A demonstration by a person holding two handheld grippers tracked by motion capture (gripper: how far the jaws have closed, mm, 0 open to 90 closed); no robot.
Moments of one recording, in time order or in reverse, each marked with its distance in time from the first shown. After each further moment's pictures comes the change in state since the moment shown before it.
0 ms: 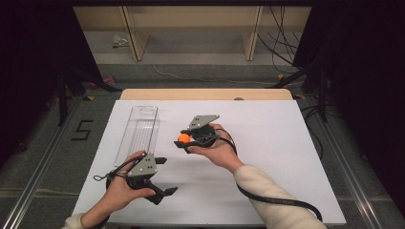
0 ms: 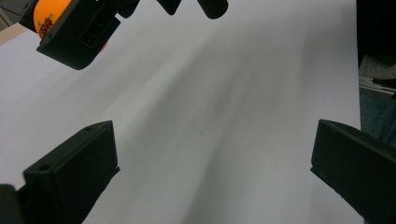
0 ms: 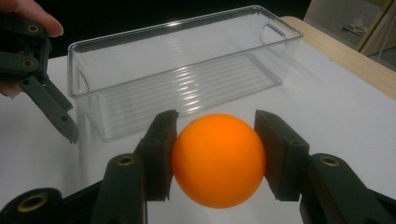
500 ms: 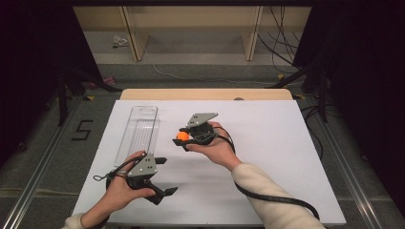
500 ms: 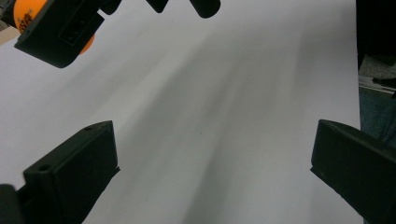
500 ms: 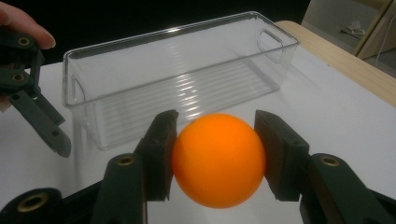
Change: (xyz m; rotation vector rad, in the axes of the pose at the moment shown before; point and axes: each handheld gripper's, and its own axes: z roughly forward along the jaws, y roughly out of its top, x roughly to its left) left arm 0.000 0.000 0.000 0.003 0.000 0.006; right arm -0.003 0.006 0.004 -0.013 -0.005 0.000
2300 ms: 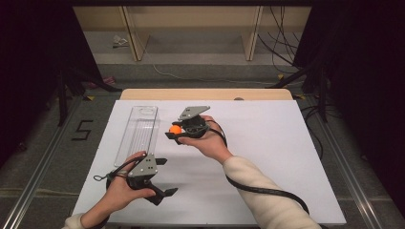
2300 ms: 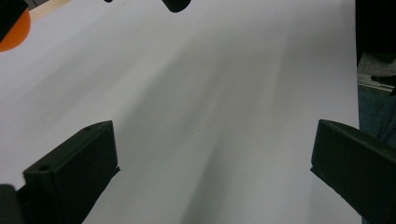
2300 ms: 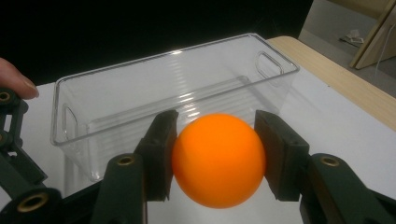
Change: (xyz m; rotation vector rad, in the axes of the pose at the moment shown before) left arm 0.000 -0.001 0.001 0.010 -0.008 0.001; right arm -0.004 0.023 0.017 -0.021 0.002 -0.003
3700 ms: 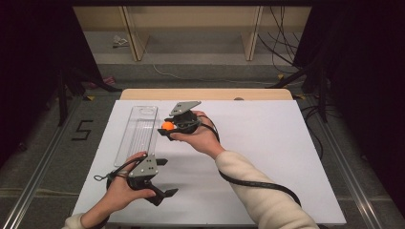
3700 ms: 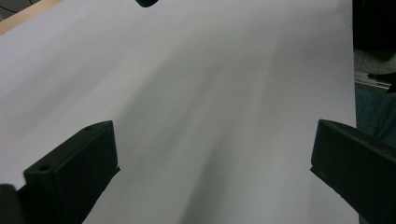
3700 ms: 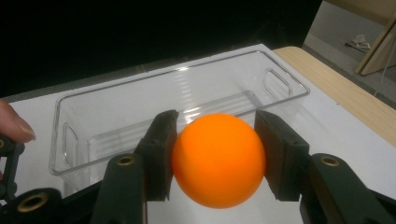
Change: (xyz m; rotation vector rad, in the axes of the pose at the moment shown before) left arm -0.001 0.000 0.001 0.008 -0.010 0.004; right arm 0.003 0.021 0.015 0.002 0.016 -0.016
